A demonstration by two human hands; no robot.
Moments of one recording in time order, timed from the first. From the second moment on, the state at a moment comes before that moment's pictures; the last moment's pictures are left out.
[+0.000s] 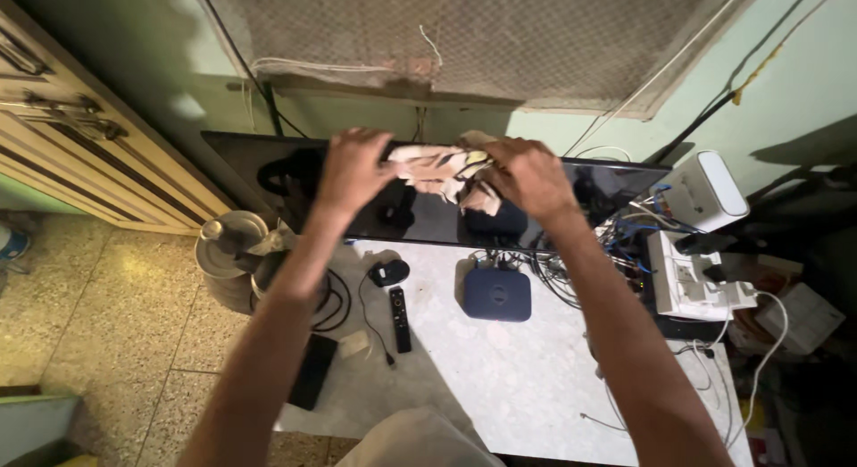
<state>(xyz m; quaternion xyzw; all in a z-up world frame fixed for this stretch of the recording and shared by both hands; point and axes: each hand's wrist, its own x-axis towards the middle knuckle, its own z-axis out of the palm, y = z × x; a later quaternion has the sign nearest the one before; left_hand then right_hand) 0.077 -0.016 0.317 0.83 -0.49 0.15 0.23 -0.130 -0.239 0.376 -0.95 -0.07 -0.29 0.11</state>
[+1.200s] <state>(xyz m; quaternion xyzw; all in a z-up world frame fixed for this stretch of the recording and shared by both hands) -0.160 0.262 -0.017 0.97 -0.14 -0.10 0.19 -0.254 -0.458 0.210 -0.53 0.19 -0.46 0.69</state>
